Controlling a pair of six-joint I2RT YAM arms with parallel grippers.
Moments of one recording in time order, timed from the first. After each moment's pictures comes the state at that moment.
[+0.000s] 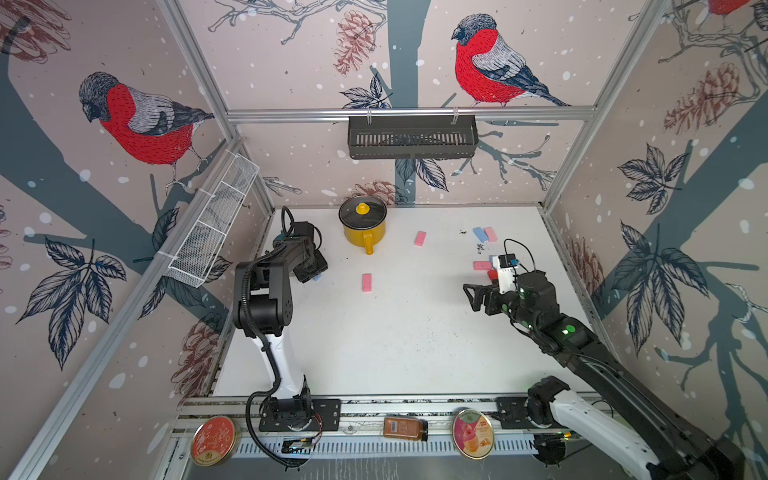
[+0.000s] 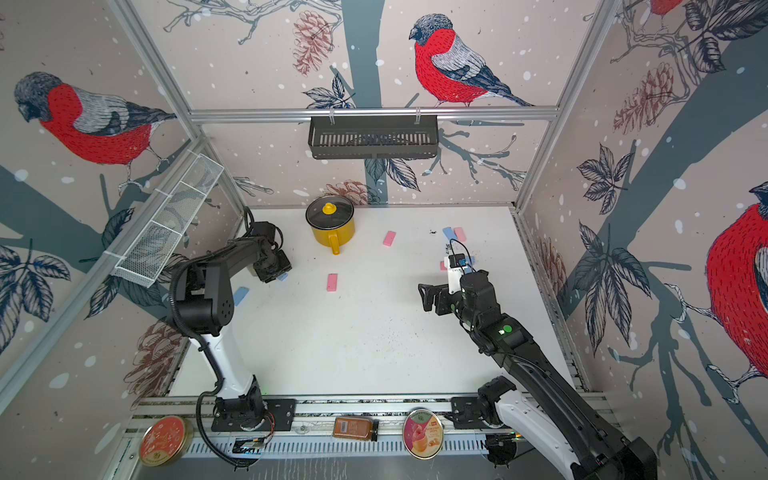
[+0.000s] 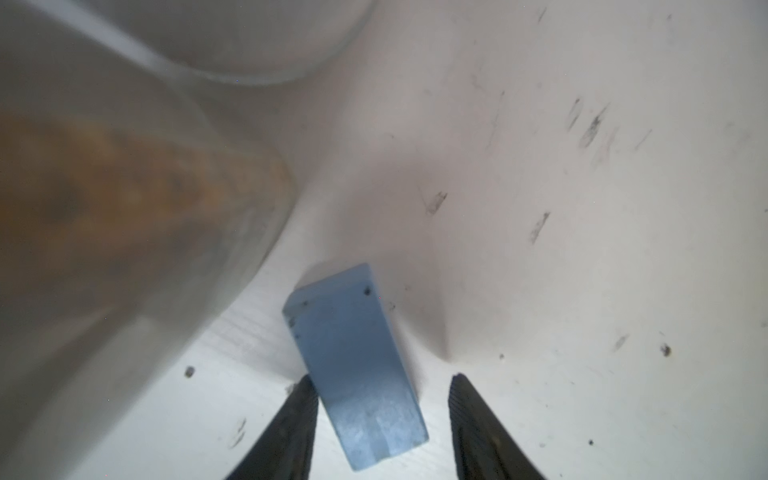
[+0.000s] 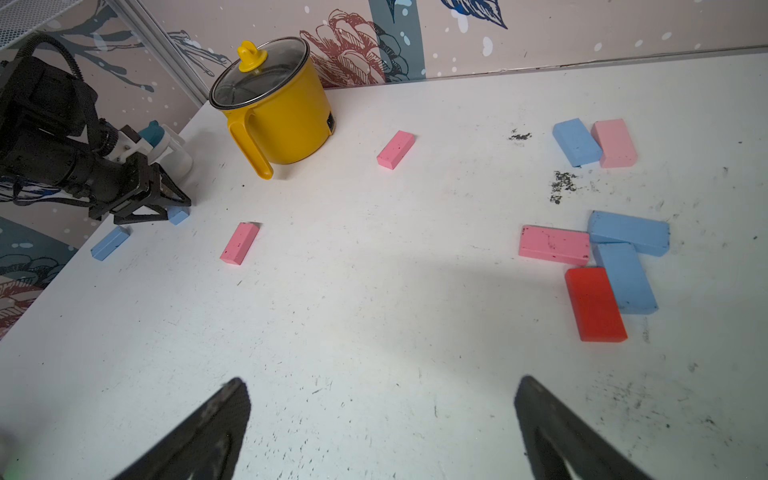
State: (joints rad) left arm 0.06 1.96 1.33 -0.62 -0.02 -0.55; right arm 0.48 0.79 0.61 -0.31 -0.07 0.28
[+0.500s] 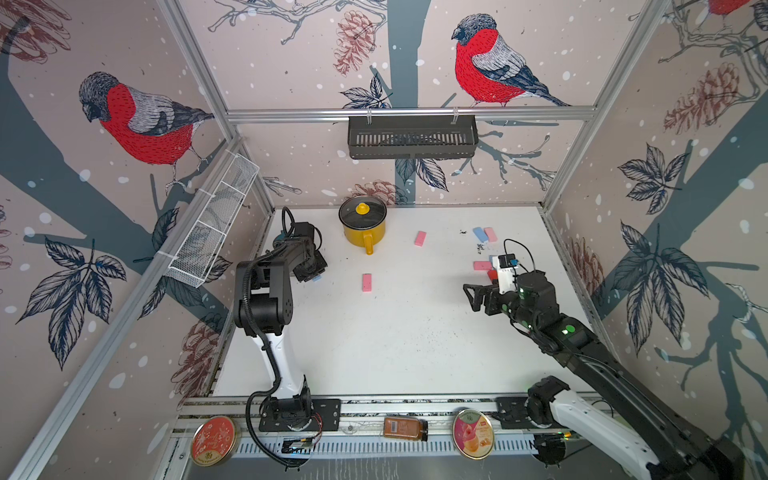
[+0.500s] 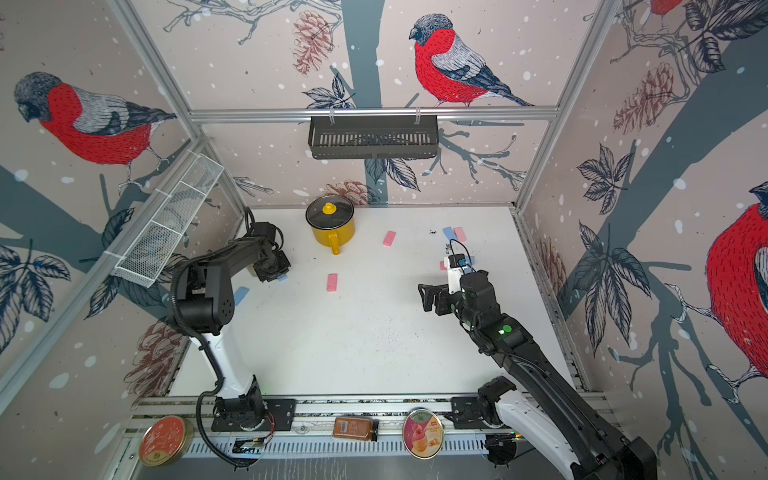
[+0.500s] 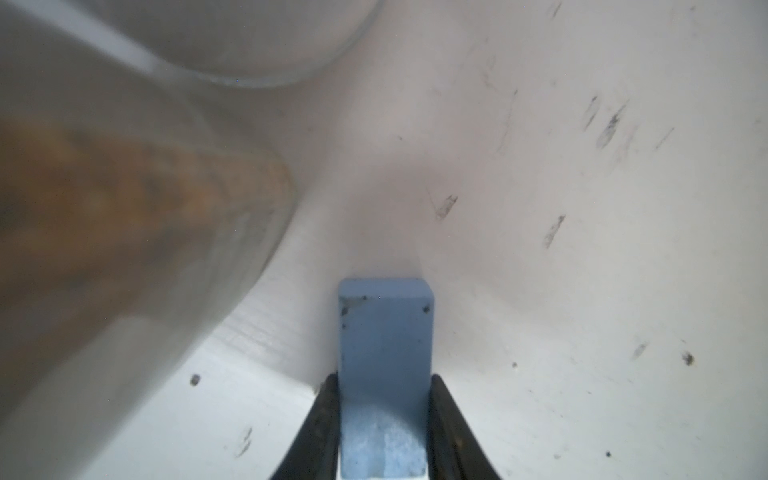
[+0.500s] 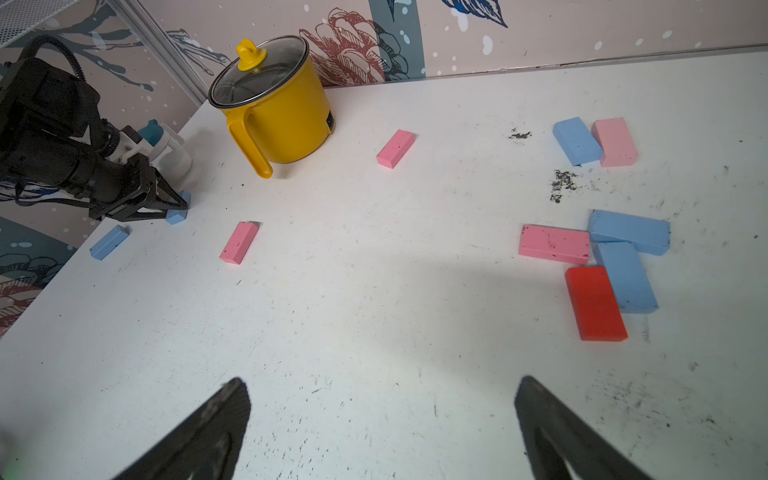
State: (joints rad) left arm 0.06 1.96 1.31 -0.62 -0.03 -0.52; right arm 0.48 0.79 0.61 -0.31 -0.07 0.28
